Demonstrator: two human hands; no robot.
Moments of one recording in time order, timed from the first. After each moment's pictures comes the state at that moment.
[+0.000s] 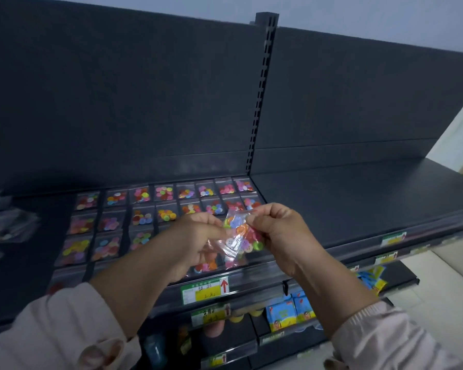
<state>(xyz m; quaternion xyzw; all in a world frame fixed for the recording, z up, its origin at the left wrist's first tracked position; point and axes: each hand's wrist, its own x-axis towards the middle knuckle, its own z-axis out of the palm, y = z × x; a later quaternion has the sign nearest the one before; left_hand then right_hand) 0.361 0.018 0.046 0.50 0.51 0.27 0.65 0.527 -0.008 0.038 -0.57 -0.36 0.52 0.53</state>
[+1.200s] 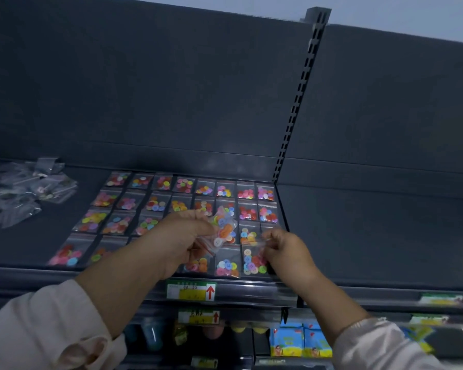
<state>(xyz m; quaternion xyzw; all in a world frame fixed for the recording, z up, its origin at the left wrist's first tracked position) 0.385 0.022 0.034 0.36 0.59 0.39 0.60 0.593 0.037 -0.021 -0.65 -0.61 0.36 0.28</state>
